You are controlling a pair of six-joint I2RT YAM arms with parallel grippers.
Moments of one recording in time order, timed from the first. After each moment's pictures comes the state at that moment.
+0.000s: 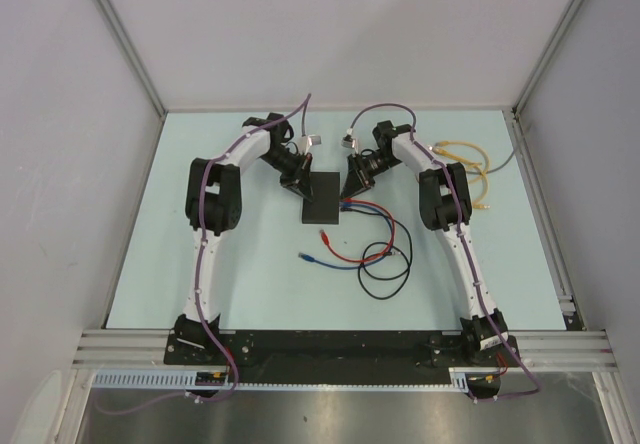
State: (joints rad) left arm -0.28 2.42 2.04 -1.11 0.79 0.20; right arm 0.32 2.72 2.35 -1.12 -1.14 -0.35
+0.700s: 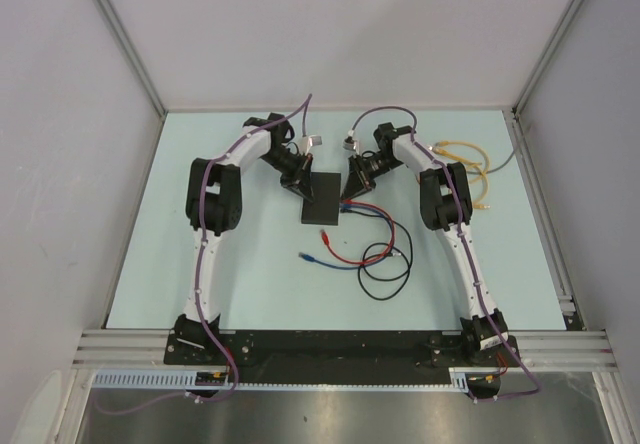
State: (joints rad) left arm -0.28 2.42 2.04 -1.11 0.78 0.20; right arm 0.32 2.72 2.33 -1.10 -1.14 -0.30
